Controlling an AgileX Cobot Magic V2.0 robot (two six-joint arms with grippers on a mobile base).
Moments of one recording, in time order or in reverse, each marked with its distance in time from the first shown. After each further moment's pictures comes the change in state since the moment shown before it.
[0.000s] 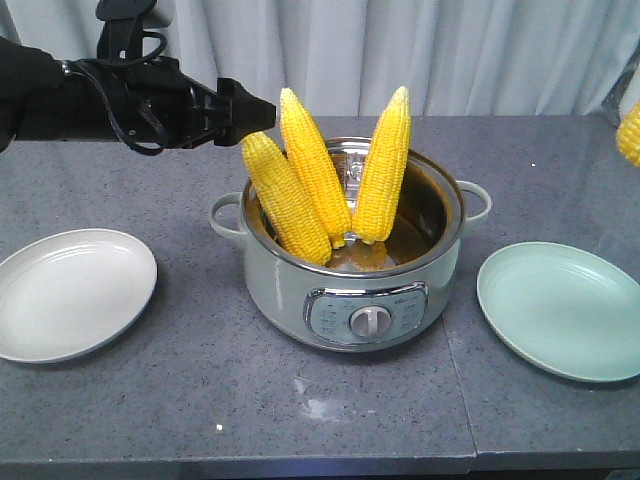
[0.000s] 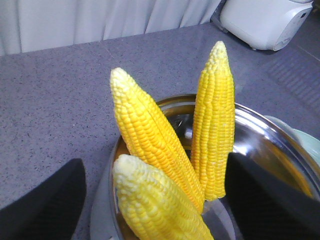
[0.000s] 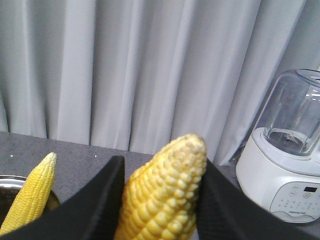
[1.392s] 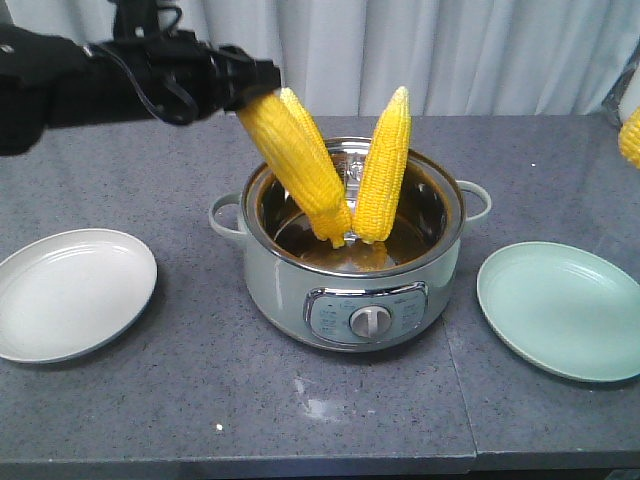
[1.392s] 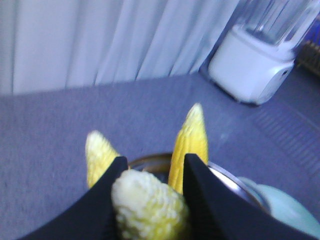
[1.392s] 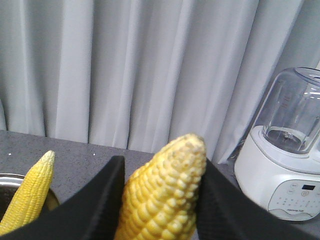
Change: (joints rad) left arm -0.055 -0.016 -0.060 -0.119 -0.133 0.003; right arm 0.000 0.000 0.000 -0.004 0.005 0.001
